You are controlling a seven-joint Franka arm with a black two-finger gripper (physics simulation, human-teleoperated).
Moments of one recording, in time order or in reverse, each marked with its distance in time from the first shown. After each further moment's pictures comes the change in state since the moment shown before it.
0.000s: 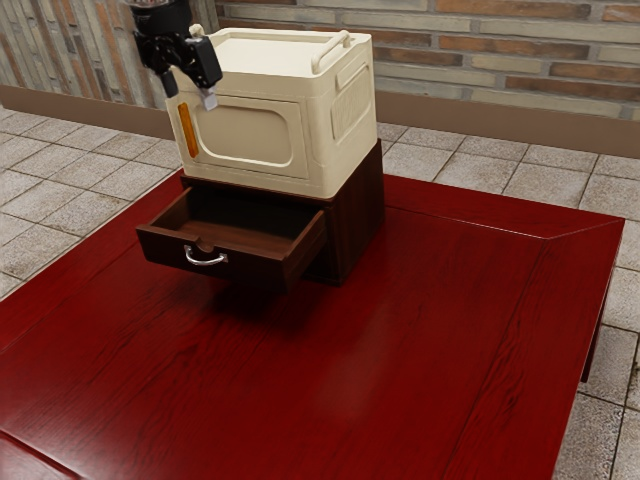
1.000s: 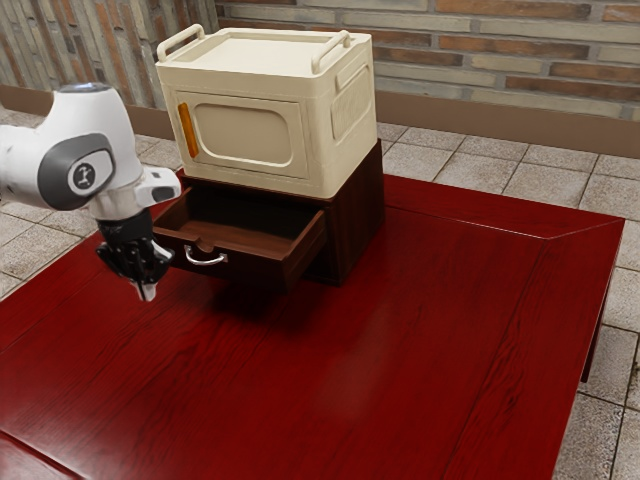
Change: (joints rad) arm -0.003 -0.448 0.103 -1.173 0.005 0.580 -0.279
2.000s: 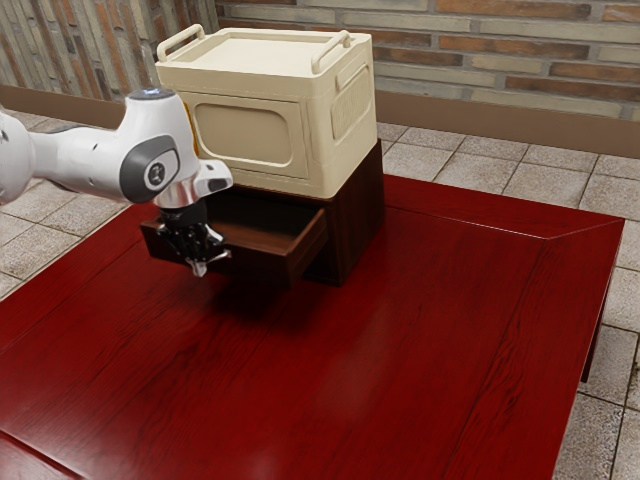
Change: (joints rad) arm 0.001 0.379 -0.006 0.287 0.013 0.159 0.017
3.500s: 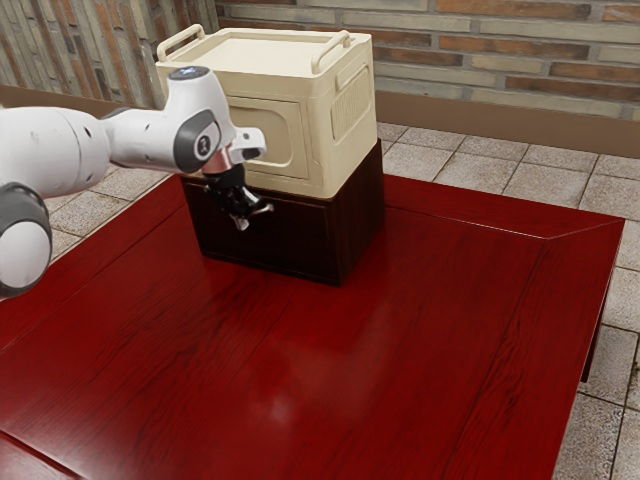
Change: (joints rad) arm 0.026 0.422 -0.004 0.555 -0.049 0.000 0.251
